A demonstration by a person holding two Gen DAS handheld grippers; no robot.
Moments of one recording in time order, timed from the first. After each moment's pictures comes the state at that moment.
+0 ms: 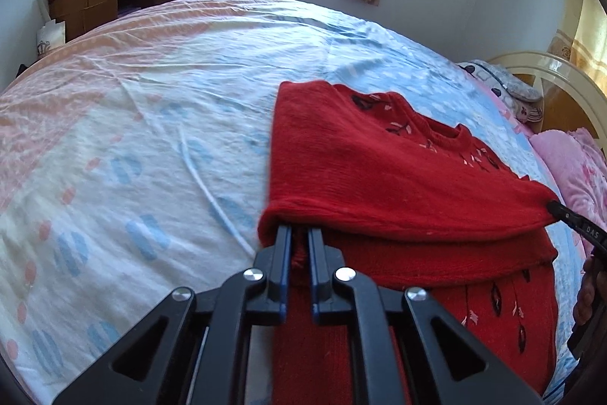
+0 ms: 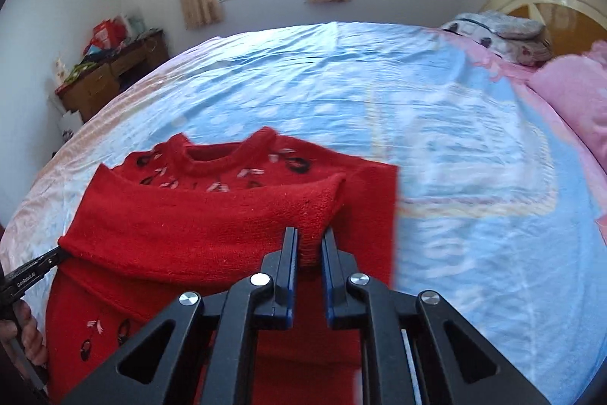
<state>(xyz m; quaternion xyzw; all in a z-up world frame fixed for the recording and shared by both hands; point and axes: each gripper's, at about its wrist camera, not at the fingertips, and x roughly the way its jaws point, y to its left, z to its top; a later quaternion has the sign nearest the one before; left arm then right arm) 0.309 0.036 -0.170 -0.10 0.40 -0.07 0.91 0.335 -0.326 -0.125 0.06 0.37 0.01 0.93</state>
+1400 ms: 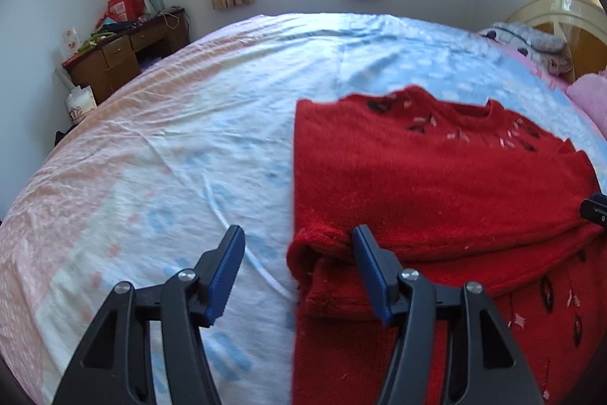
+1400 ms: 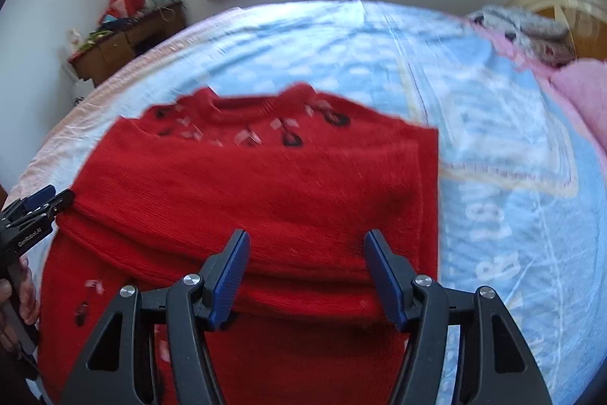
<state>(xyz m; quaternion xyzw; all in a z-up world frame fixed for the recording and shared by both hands) 0.320 0.003 -0.163 0.04 0.37 0.01 0.93 0.331 -0.293 -0.154 0.03 0.41 0.05 0.91</state>
